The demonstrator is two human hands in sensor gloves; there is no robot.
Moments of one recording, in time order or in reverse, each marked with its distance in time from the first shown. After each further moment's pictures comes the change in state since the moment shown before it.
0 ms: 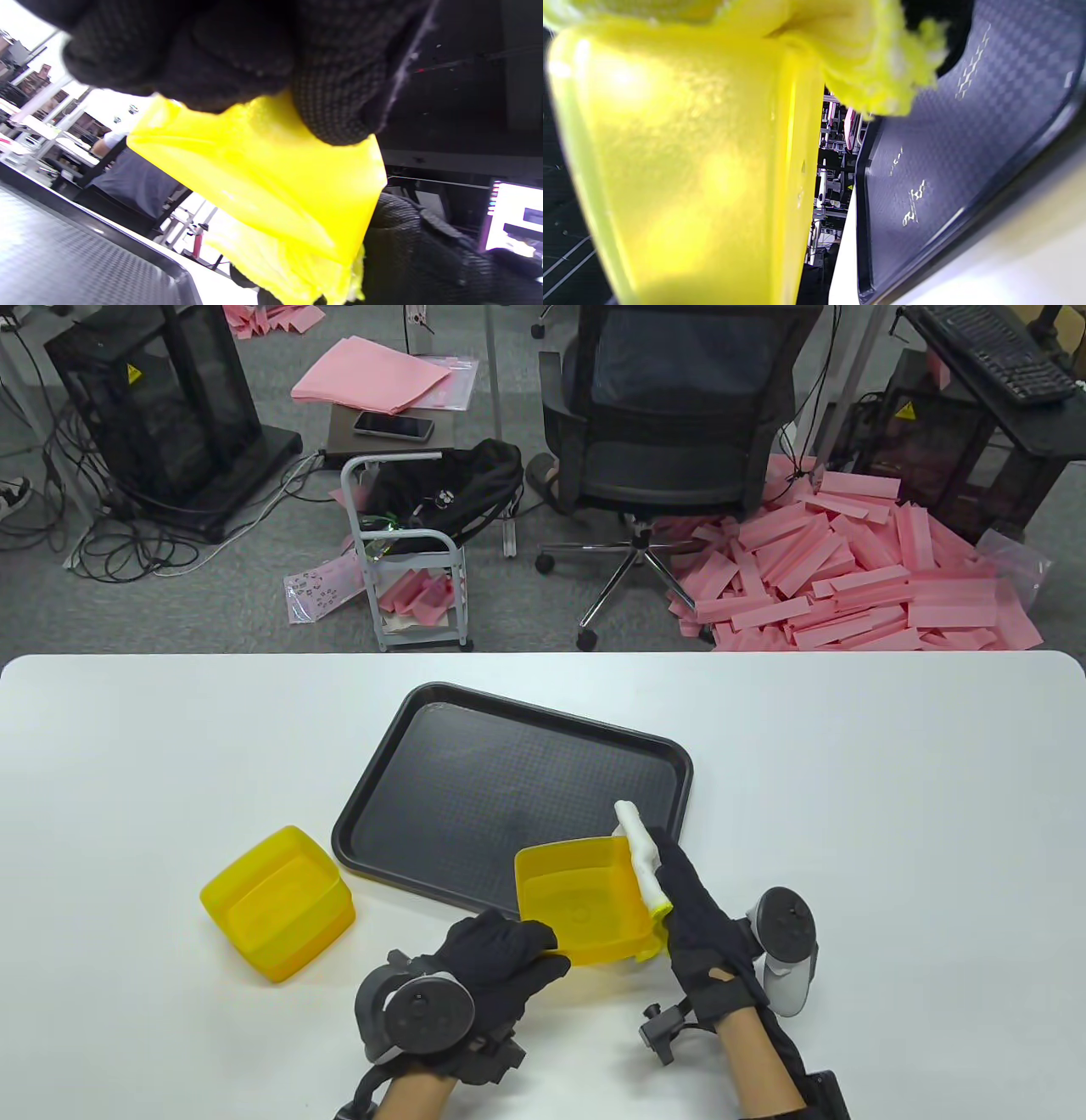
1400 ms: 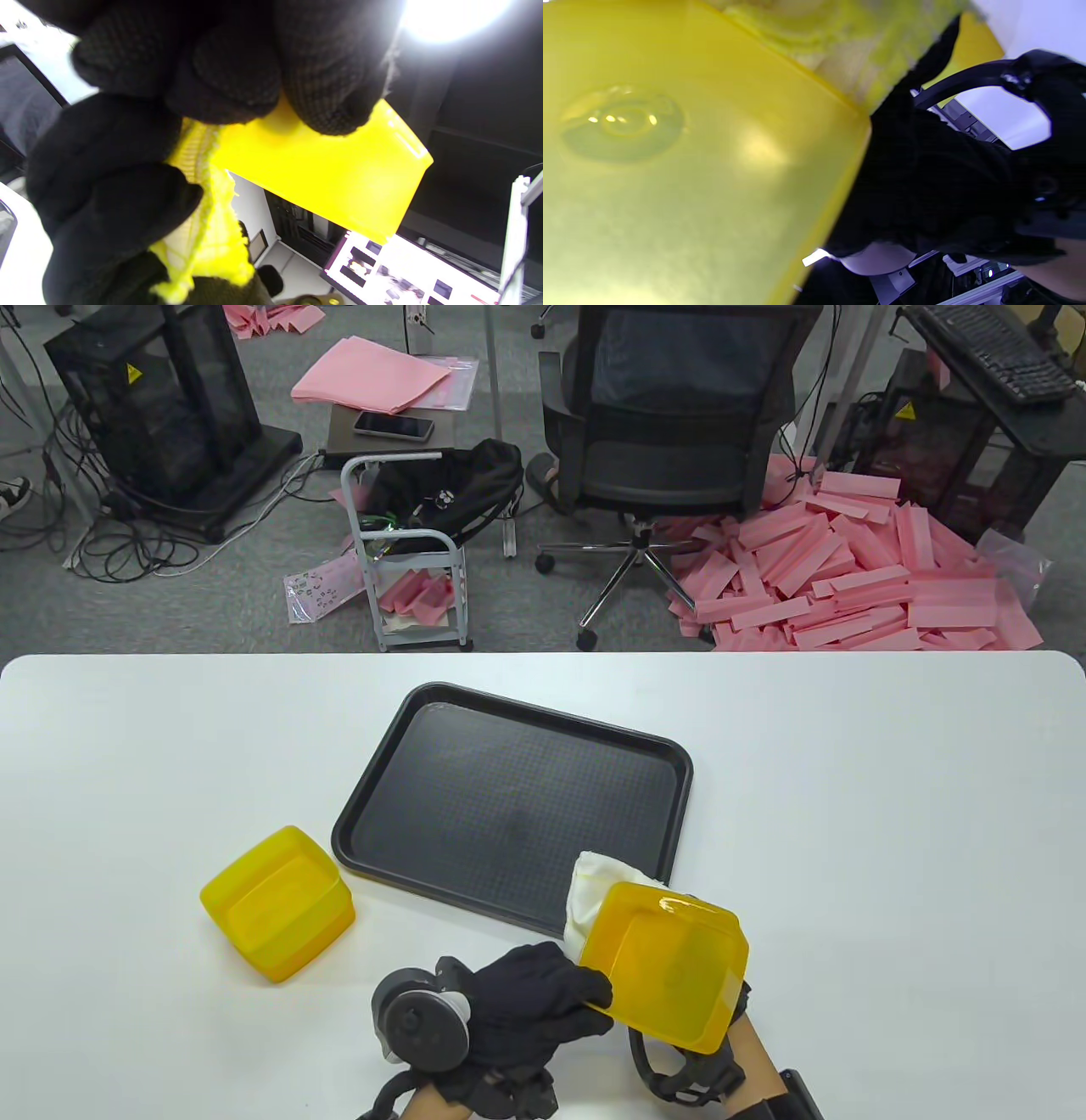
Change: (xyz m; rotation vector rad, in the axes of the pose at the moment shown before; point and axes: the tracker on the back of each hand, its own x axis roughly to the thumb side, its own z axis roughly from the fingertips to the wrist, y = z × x) left_hand 0.026 -0.007 0.002 -0.010 -0.183 0.342; right_hand -0.031 0.071 0.005 0.713 0.234 -0.958
